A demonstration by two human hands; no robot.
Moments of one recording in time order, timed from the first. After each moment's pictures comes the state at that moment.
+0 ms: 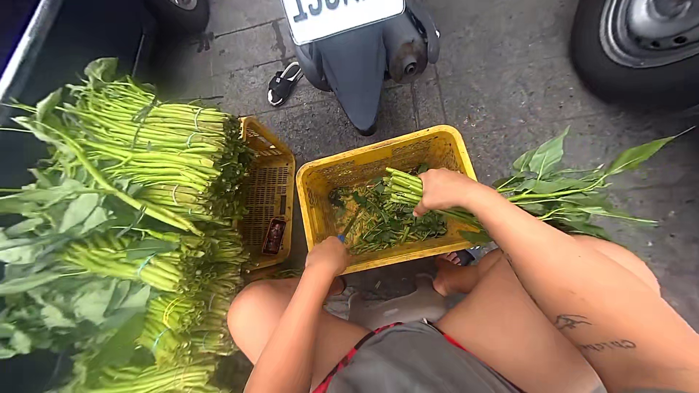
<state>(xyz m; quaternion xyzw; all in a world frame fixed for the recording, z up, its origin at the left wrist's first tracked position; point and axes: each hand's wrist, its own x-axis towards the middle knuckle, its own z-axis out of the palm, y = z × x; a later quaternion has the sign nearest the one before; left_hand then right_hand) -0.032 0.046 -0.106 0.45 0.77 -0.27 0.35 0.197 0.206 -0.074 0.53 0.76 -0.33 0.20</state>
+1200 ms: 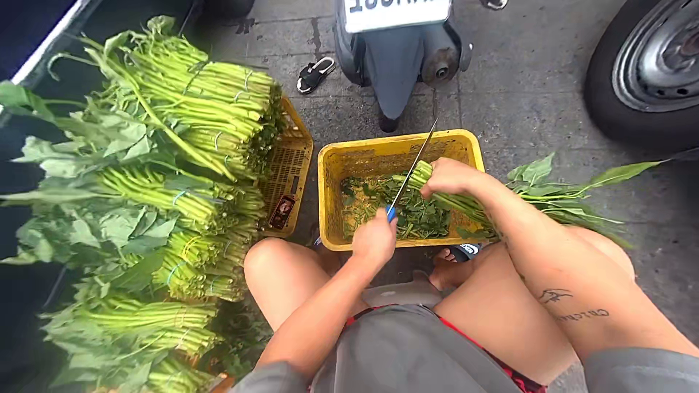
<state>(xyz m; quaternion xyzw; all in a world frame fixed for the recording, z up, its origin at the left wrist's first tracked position) 0.039 0.013 -0.082 0.52 0.79 0.01 0.31 0.178 0.195 -0.074 0.54 0.74 -0.37 0.14</state>
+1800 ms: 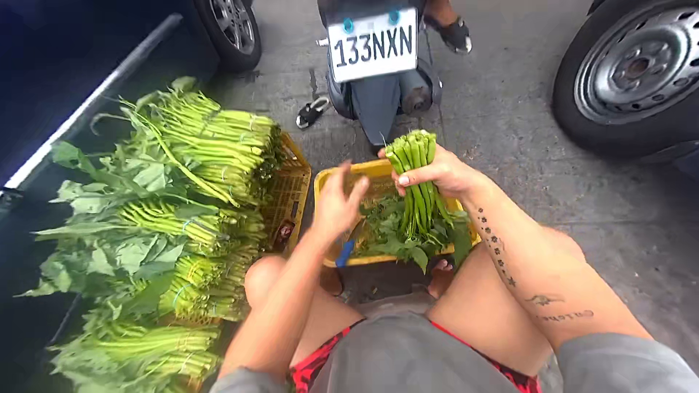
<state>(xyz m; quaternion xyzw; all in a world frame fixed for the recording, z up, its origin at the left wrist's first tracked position) -0.029 0.044 -0.007 0.60 0.71 0.28 0.22 0.188 0.168 0.001 0.14 0.62 -0.72 -0.26</state>
